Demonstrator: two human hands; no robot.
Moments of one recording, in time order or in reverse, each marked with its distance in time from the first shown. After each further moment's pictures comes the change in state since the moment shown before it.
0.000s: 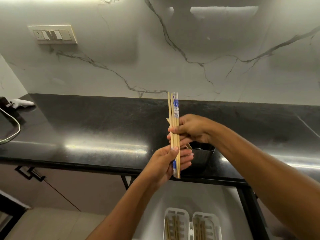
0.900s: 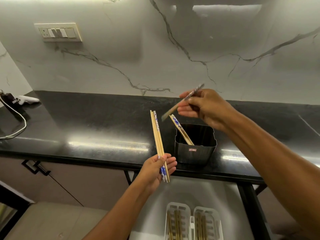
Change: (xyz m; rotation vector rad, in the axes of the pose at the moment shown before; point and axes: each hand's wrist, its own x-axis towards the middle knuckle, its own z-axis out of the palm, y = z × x) left_hand -0.011 -0.027 -0.042 -0.026 0.337 -0.090; right_hand -0.036 -0.034 -0.005 0.243 0.283 -0.333
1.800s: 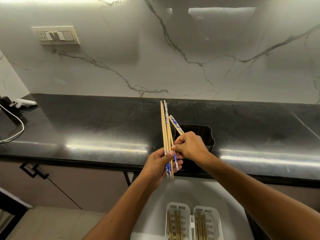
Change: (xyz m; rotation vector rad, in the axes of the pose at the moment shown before) left_hand 0.001 0.007 0.010 0.137 -0.174 0.105; right_hand -0.026 0.102 0.032 -0.714 0.084 0.055
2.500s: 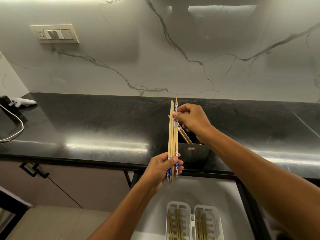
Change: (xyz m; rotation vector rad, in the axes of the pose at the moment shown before) left_hand -0.003 -0.013 -0.005 0.118 -0.015 -0.007; right_hand 0.030 -0.035 -0.037 0.269 0.182 -0.140
